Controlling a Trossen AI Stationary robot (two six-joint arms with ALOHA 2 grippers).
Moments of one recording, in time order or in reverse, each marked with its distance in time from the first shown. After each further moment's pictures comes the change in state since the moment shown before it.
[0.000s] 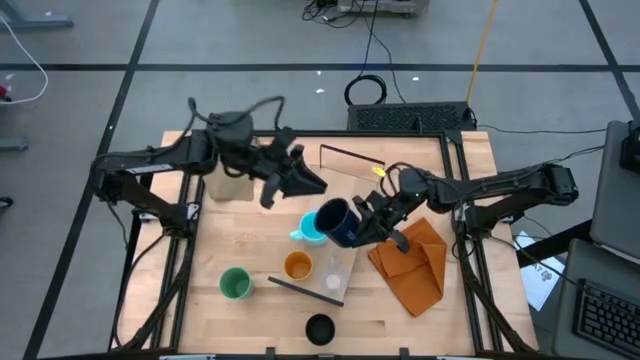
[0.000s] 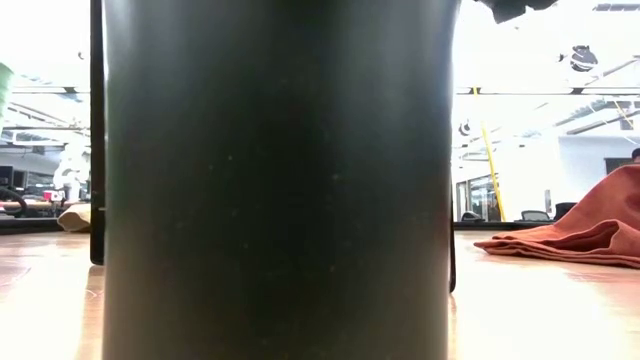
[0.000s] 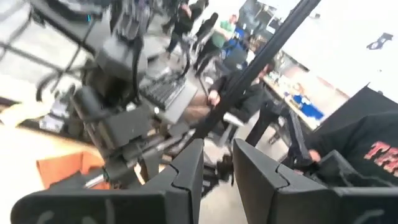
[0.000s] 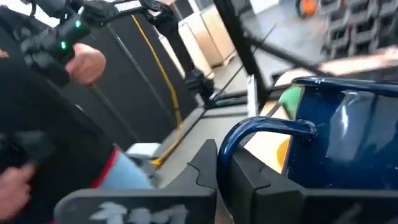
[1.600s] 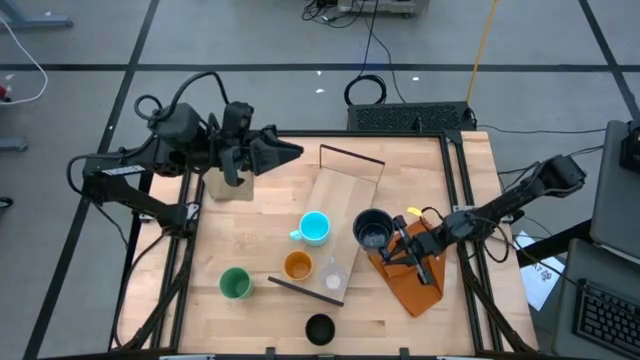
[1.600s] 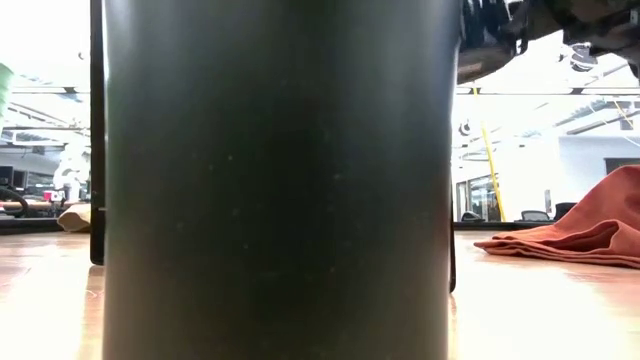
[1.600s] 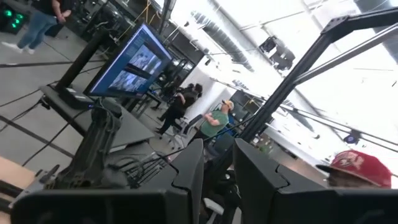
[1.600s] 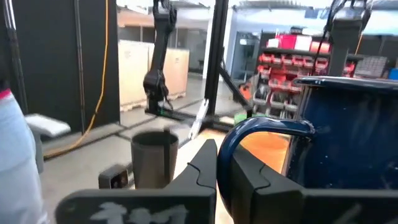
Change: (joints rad) left arm -0.053 -0.130 0.000 0.210 -0.290 -0.156; right arm 0.411 -0.192 -0.616 0.595 0.649 -0.517
